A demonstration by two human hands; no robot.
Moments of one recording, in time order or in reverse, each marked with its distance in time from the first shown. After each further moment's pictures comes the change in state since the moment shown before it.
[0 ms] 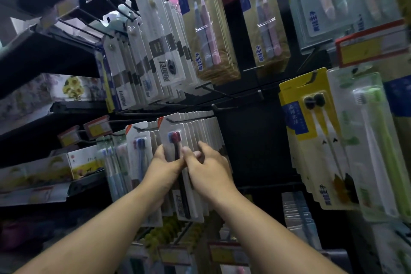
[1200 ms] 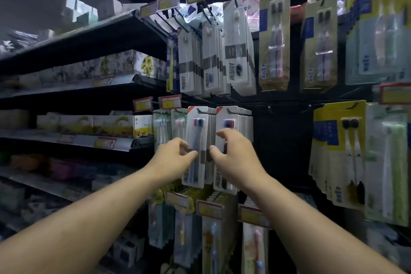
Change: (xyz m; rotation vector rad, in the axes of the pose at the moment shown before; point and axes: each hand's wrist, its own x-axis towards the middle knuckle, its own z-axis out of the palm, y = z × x) left_hand -0.084 0.005 -0.109 0.475 0.079 0.069; right_hand -0.077 -0.079 0.027 -0.537 -0.063 -0.292
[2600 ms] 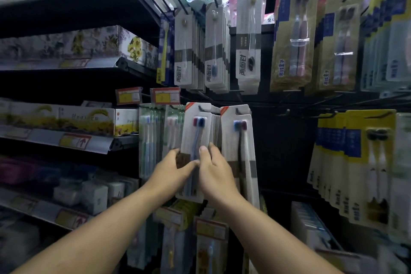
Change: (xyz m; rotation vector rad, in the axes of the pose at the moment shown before) left_hand 0.058 -0.062 0.047 -0.269 -0.071 -0.049; right_hand 0.043 0.010 0.098 0.407 0.023 0.338
